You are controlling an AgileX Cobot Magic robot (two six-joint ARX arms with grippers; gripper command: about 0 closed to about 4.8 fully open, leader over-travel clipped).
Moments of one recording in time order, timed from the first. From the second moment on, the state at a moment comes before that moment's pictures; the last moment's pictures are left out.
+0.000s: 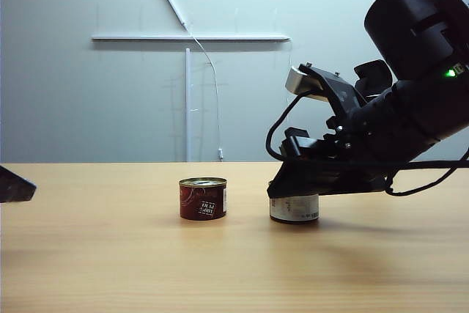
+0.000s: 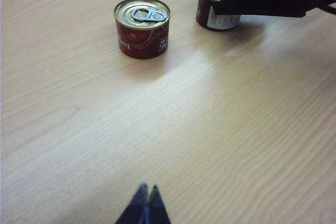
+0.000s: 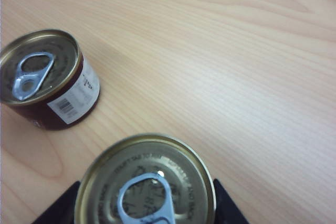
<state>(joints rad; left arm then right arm) -0.67 0.33 0.01 -0.07 0.06 0.01 0.54 1.59 0.50 0.56 -0.11 0.02</state>
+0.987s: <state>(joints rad) -0.67 0.30 0.01 -0.07 0.06 0.01 0.66 1.71 0.87 0.35 -0.18 -0.08</state>
